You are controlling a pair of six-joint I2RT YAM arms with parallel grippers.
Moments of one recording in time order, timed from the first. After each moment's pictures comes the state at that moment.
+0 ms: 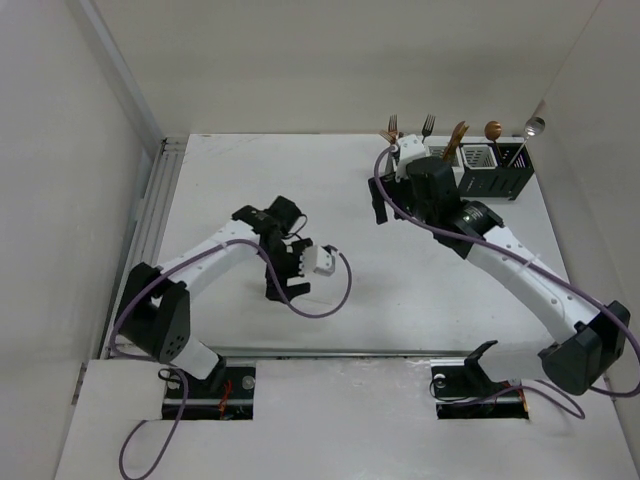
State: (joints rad) left arm -0.52 1.47 1.11 -1.02 0.43 0.99; right arm 0.62 1.32 1.29 -0.46 0.24 0.06
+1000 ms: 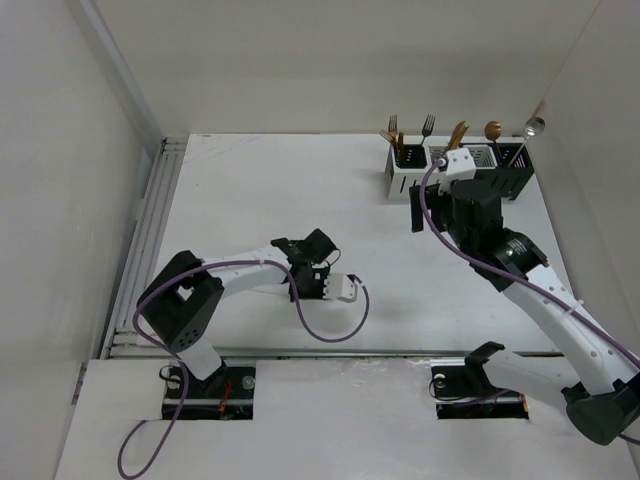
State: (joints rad) left arm -0.82 1.65 0.93 -0.62 0.17 0.87; right arm 0.54 1.02 1.10 -0.47 0.39 0.05
